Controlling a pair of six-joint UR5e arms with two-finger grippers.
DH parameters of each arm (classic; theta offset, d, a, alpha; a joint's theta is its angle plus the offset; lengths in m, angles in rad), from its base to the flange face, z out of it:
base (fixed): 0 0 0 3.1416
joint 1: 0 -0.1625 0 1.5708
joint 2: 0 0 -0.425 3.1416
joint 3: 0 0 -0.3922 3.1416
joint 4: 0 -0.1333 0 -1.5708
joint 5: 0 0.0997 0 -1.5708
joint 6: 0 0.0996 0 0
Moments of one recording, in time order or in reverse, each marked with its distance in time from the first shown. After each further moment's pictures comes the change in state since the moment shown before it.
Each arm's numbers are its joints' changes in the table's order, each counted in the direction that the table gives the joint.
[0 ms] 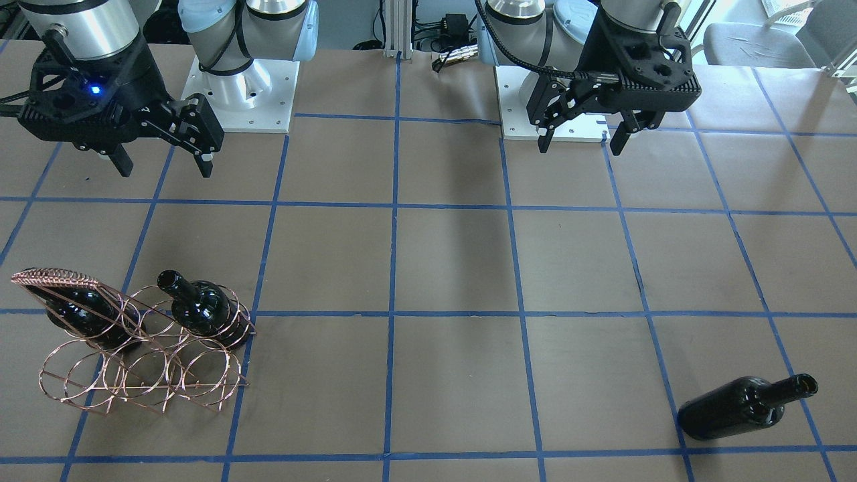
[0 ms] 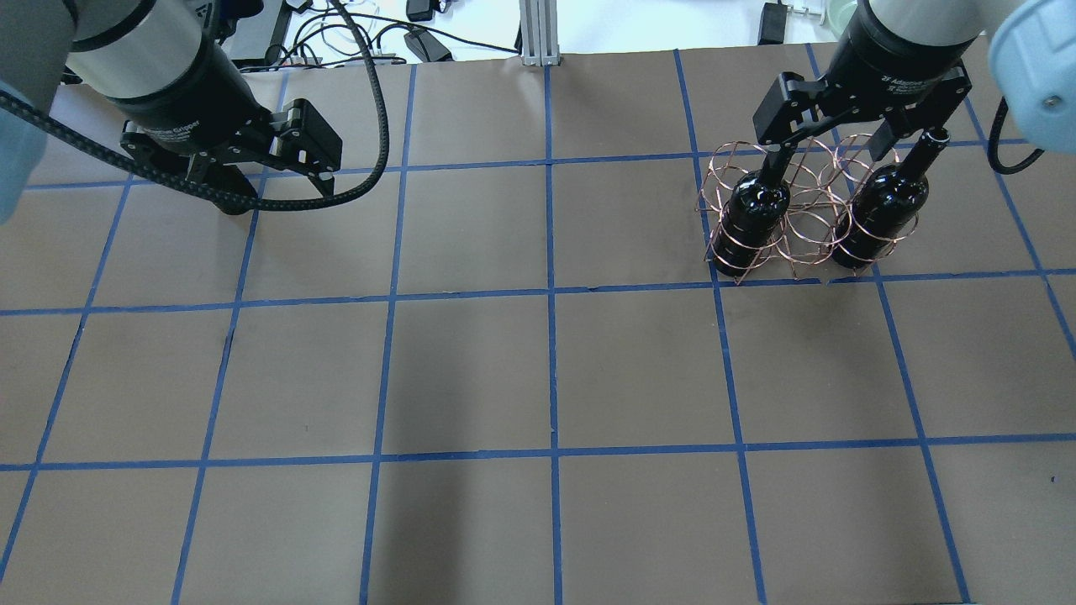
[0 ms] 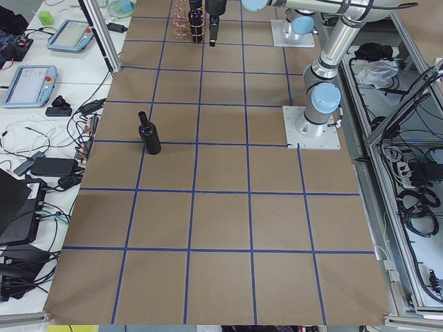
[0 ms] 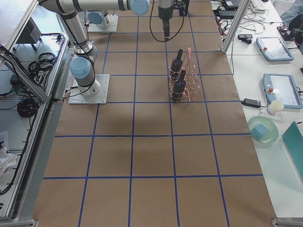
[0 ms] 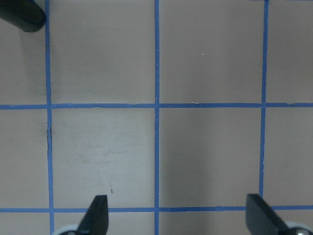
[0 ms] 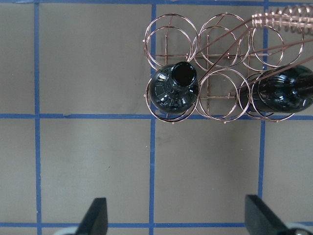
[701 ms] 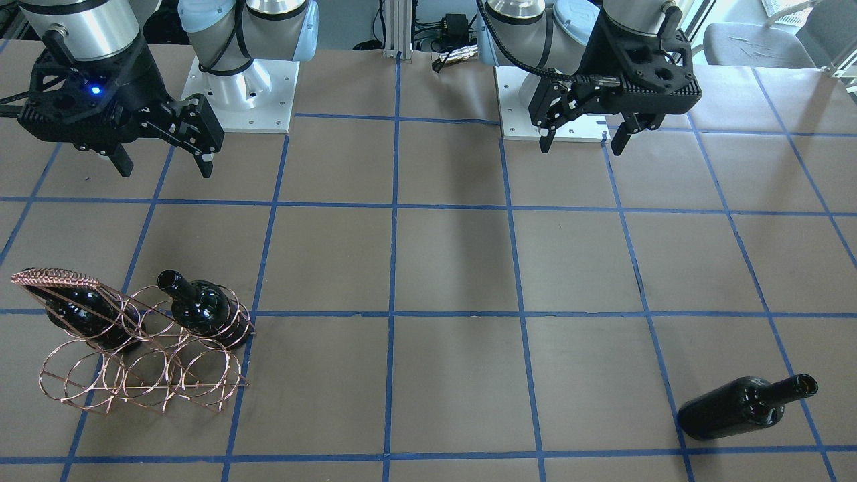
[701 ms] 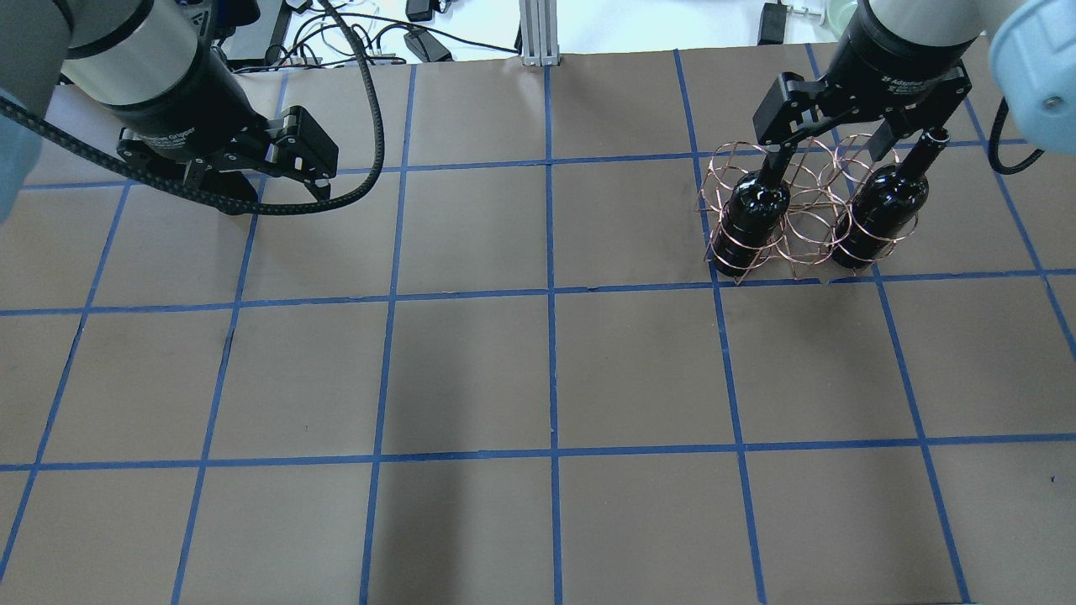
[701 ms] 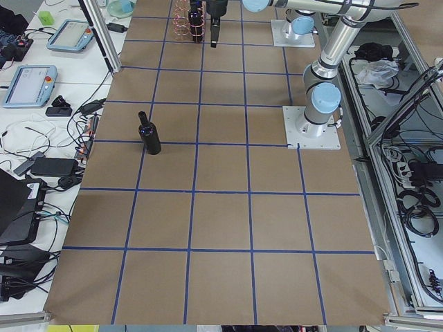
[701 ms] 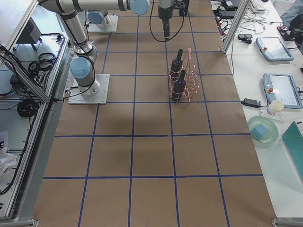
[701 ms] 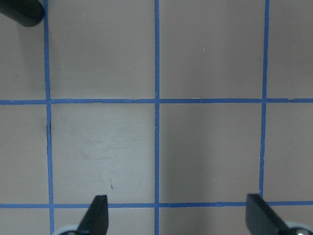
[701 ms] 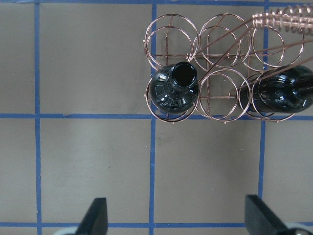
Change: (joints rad) left arm -0.012 -0.001 -0.009 0.008 0.000 0.009; right arm 0.000 0.000 0.000 0.000 0.001 -0.001
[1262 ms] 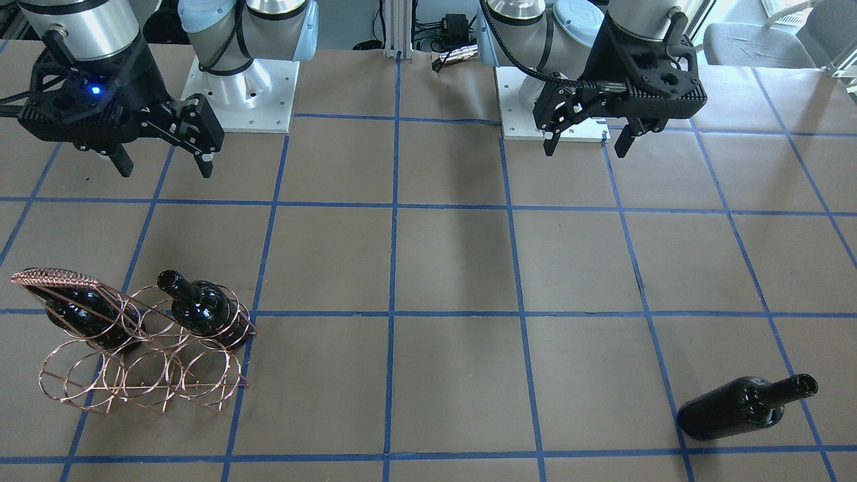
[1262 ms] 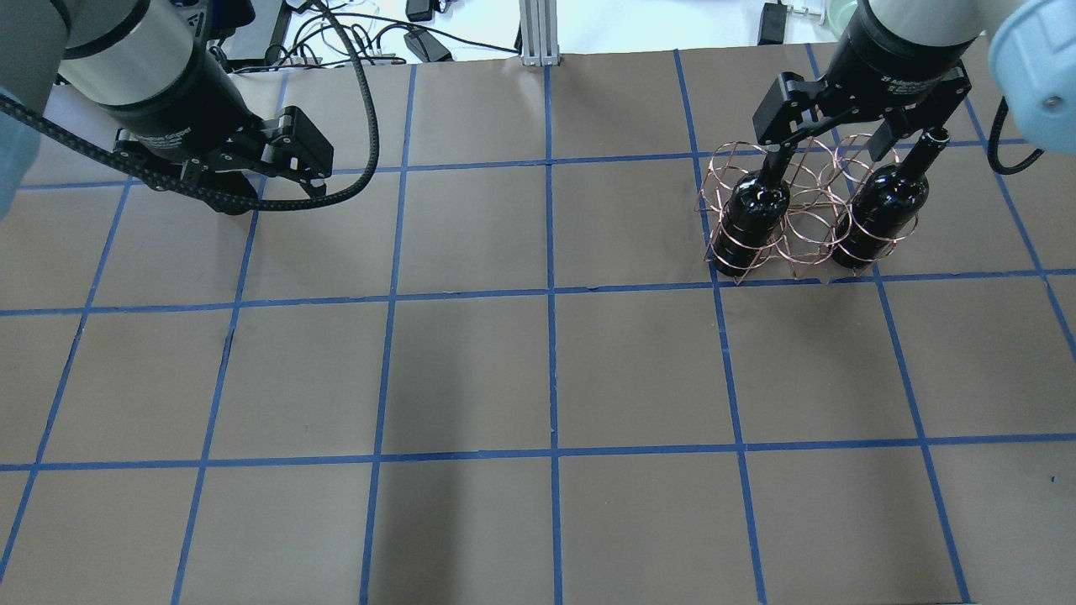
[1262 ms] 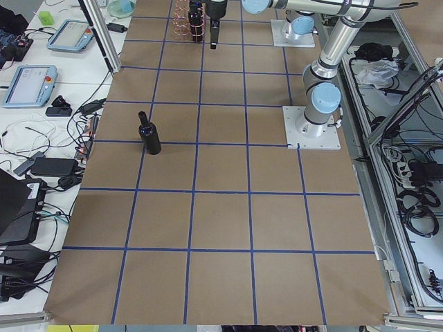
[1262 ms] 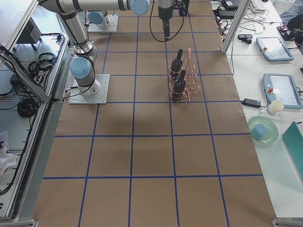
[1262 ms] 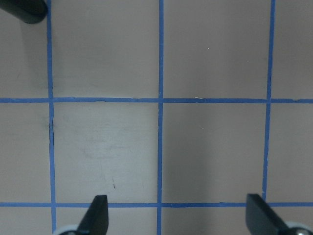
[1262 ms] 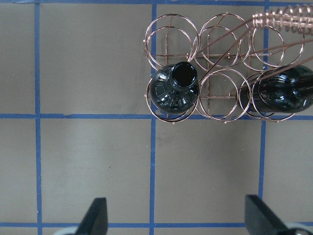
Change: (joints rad) left arm -0.013 0.003 -0.001 -0.002 0.001 0.001; right arm 0.000 -0.001 0.000 0.000 0.001 0.002
